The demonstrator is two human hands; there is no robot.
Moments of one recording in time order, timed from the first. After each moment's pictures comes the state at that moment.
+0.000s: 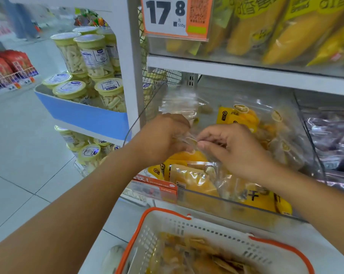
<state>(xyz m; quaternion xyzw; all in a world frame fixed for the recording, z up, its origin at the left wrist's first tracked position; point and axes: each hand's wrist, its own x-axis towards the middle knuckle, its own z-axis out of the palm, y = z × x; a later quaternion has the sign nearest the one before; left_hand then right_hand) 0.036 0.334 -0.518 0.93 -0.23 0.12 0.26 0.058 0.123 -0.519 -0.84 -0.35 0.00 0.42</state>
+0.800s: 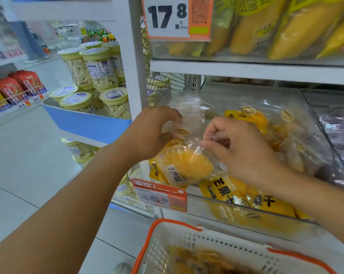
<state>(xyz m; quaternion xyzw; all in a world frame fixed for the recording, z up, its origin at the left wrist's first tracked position) 0.033 0.359 -0.501 0.95 -0.14 0.21 0.20 0.046 0.136 -0.517 -0.84 -0.33 -0.09 0.43</state>
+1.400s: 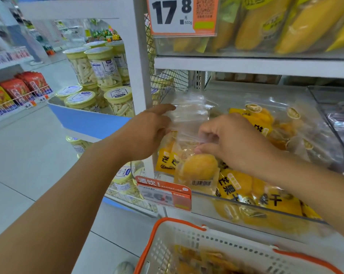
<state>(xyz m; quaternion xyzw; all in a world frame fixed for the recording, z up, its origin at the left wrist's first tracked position) 0.027 0.381 -0.501 0.97 -0.16 0.12 0.12 0.061 0.152 -0.505 -0.89 -0.36 -0.07 0.27</state>
